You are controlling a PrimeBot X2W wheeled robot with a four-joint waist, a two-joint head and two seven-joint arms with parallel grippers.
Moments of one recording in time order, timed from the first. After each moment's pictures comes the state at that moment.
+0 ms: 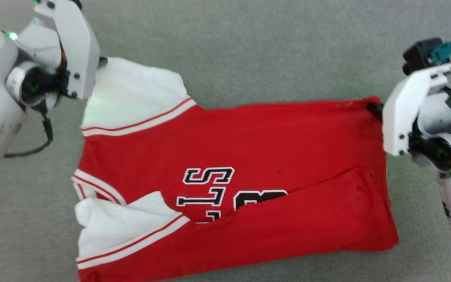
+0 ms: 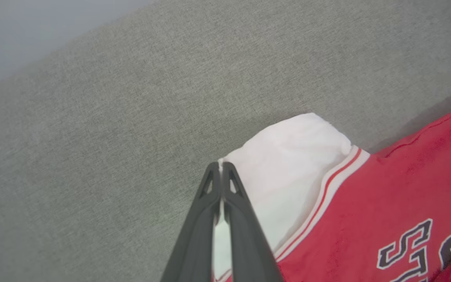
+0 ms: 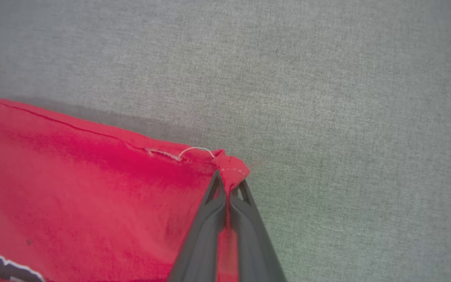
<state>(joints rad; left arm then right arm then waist) -1.37 0.66 -1.10 0.67 -1.18 -0.10 0.69 -0.75 -0.26 0.17 0.32 0.43 0.13 0.88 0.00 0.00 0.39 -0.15</state>
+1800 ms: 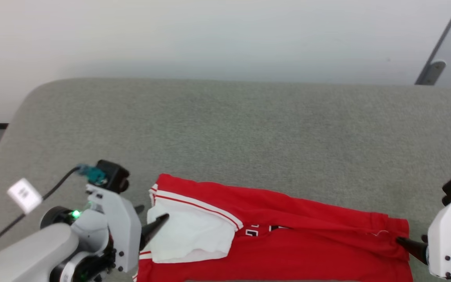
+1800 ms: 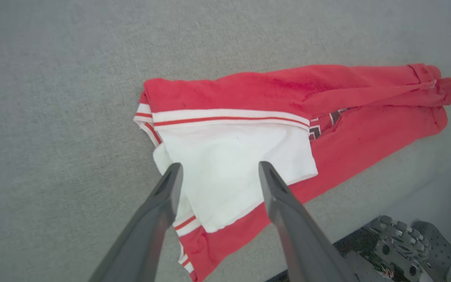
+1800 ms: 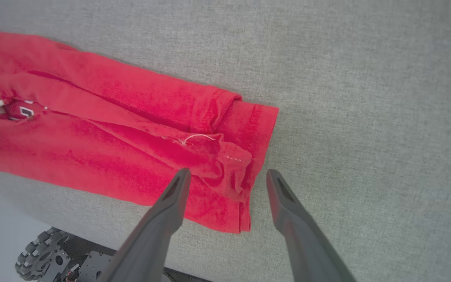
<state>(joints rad) -0.71 0.90 -1.13 -0.02 -1.31 0.22 0.34 -0.15 -0.36 -0.03 0.02 0.56 0.13 1.06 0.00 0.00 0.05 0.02</state>
